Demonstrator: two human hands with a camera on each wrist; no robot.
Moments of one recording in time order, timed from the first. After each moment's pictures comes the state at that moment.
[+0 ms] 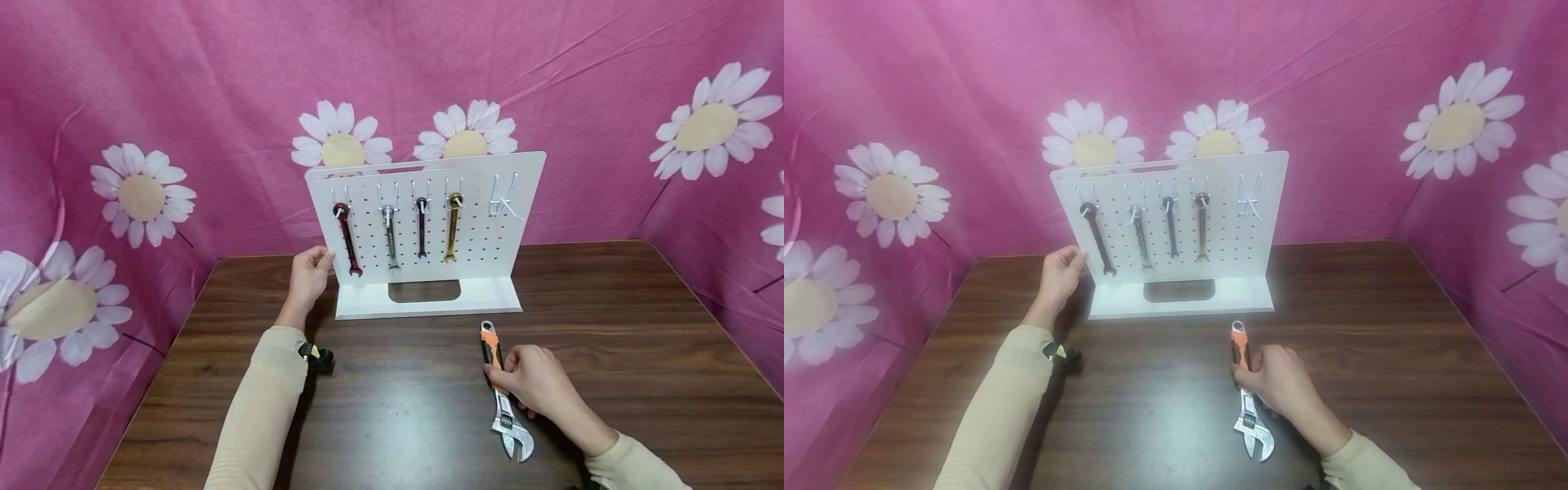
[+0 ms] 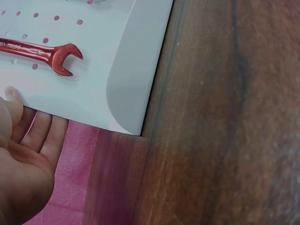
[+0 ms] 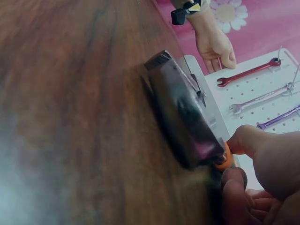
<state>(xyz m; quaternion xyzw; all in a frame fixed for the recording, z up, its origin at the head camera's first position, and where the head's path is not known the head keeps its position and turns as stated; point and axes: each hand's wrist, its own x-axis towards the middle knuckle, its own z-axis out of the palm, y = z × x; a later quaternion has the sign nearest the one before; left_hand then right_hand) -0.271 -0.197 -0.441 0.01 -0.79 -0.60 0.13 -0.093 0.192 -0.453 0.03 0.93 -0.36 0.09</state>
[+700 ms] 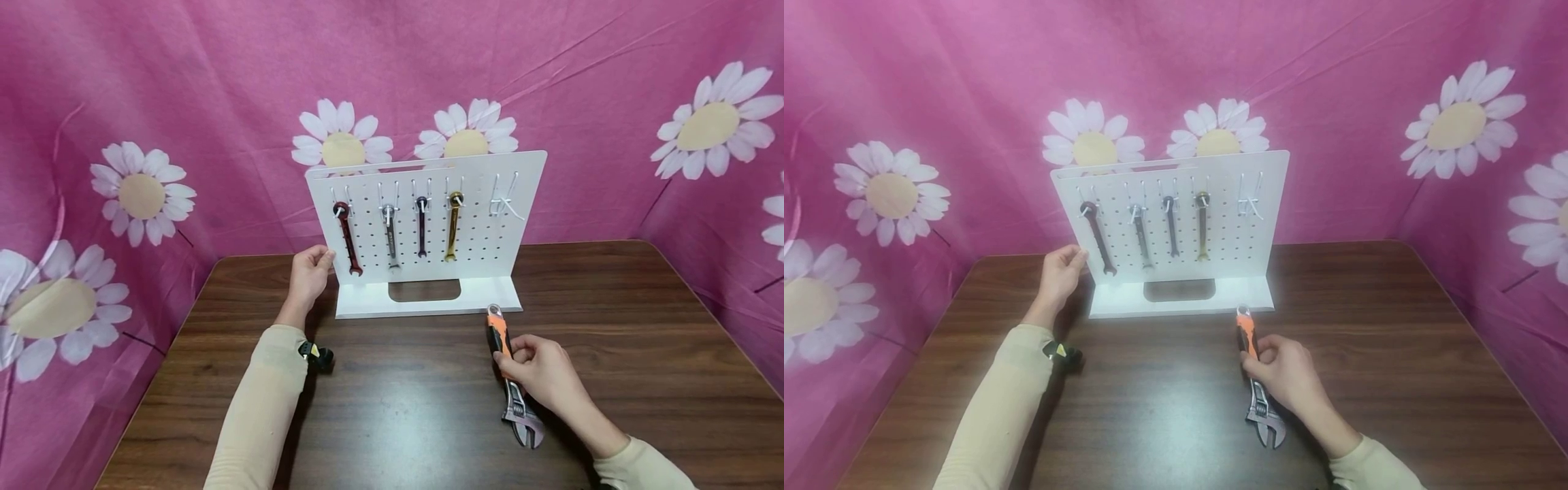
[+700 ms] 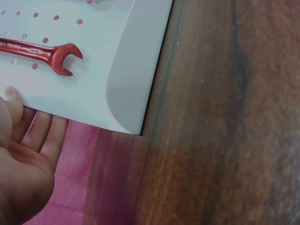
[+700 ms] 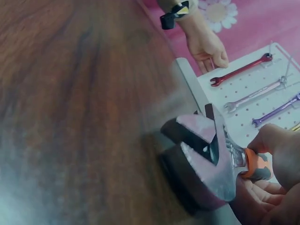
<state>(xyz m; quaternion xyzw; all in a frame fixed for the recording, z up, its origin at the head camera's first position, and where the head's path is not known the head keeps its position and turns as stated) -0.273 -0.198 -0.442 0.01 -0.79 -0.60 0.11 -0.096 0.203 -0.449 0.02 0.92 -0.40 0.01</state>
